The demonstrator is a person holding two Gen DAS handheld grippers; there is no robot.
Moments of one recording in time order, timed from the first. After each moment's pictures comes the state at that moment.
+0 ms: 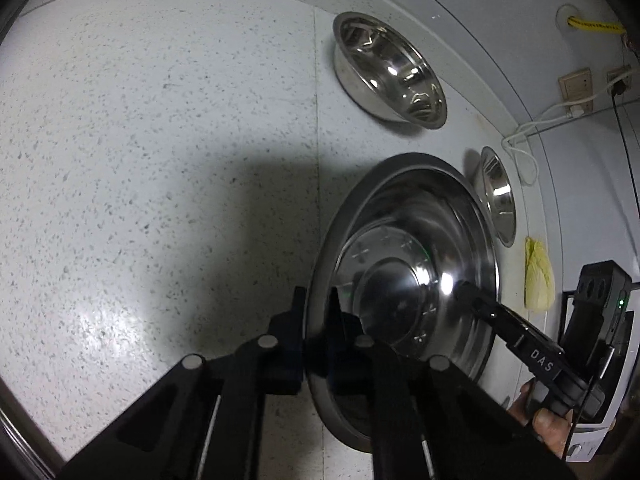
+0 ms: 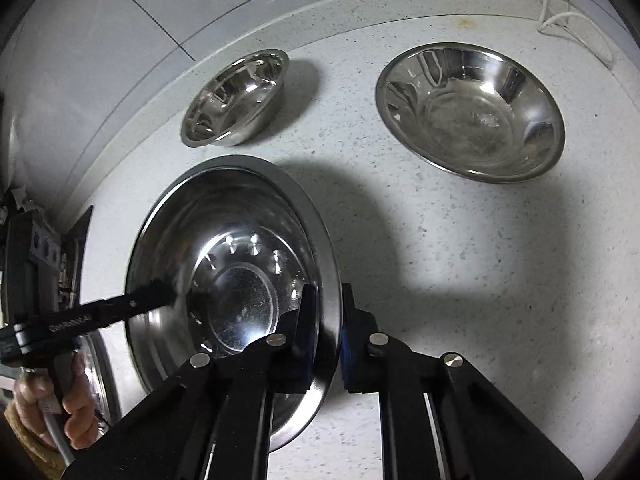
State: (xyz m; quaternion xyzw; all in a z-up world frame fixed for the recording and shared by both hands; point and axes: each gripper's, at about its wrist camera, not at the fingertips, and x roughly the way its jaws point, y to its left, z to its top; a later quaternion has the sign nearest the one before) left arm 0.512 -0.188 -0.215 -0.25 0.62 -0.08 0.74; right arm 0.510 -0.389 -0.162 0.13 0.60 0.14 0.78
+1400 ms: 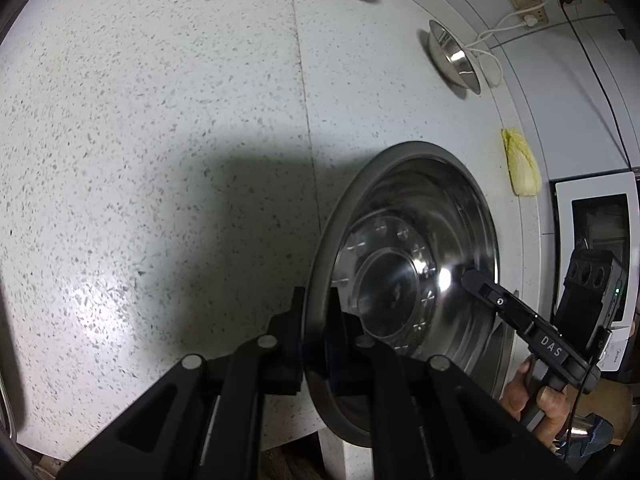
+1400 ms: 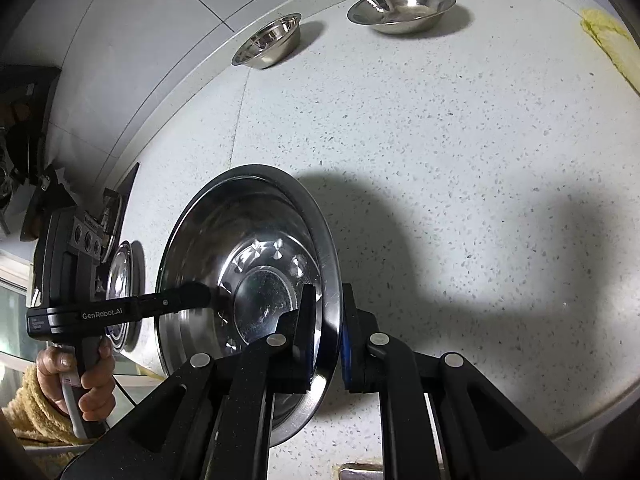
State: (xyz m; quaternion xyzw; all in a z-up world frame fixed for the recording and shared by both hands) left arm 0.359 -0.226 -0.220 -0.22 0.65 -0.15 0.71; right arm 0.329 -0.419 -0.148 0.19 0.58 0.18 0.77
